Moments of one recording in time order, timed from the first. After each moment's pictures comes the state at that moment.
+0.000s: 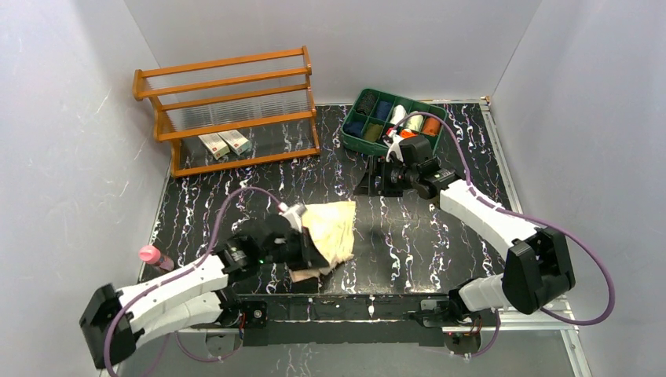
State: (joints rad) left arm -0.88 0.84 0.47 -0.28 0.25 -1.01; right arm 0.52 1.36 0.99 -0.34 -0.39 0.50
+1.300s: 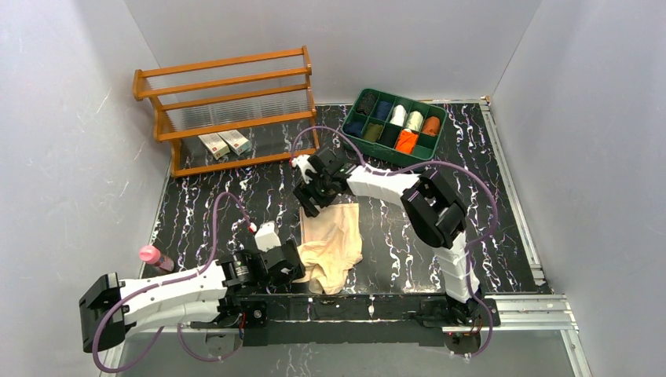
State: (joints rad) left arm -1.15 0.84 0.38 -0.63 -0.43 -1.27; right arm 0.86 2.11 1.54 -0.40 -0.24 0.00
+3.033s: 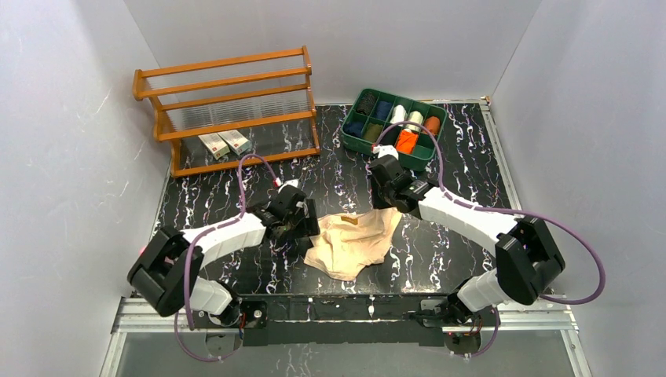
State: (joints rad) left arm -0.68 1.37 0.66 -0.28 -0.09 -0.73; right arm 0.73 1.44 0.97 -0.41 0.25 0.42
